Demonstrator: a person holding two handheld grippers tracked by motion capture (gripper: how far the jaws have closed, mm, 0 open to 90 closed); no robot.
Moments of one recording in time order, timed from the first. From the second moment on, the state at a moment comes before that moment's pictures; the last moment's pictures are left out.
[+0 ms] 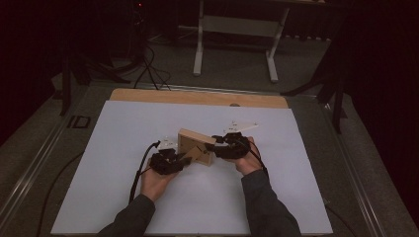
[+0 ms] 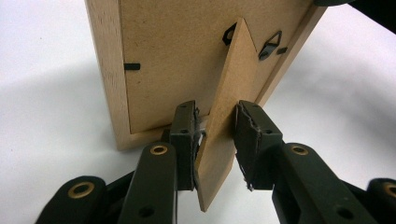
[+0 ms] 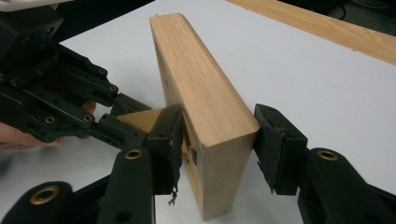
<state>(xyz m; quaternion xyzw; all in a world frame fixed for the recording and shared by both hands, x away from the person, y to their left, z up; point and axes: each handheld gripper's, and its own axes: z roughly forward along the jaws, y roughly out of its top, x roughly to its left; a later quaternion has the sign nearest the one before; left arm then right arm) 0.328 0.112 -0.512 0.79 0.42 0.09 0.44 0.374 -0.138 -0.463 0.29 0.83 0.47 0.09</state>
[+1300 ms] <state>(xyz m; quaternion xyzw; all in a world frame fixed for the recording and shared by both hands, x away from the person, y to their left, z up) 0.316 0.097 -0.522 0.80 0.41 0.11 0.42 0.354 -0.127 -0.456 0.24 0.84 0.48 0.08</state>
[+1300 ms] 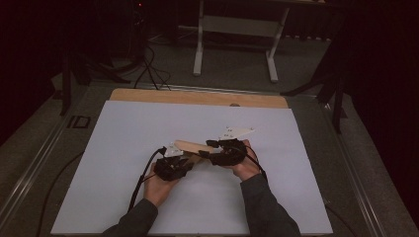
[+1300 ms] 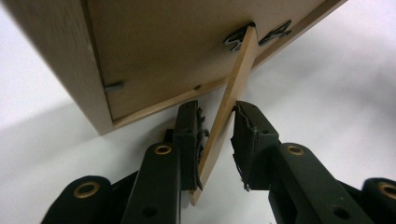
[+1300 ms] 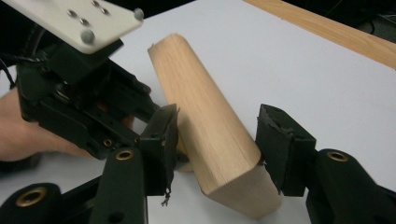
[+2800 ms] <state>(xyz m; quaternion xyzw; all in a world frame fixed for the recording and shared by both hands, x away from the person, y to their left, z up) 0.309 0.116 -0.517 0.79 0.42 0.09 0.43 0.338 -0.146 -0.453 0.24 0.83 0.49 0.10</state>
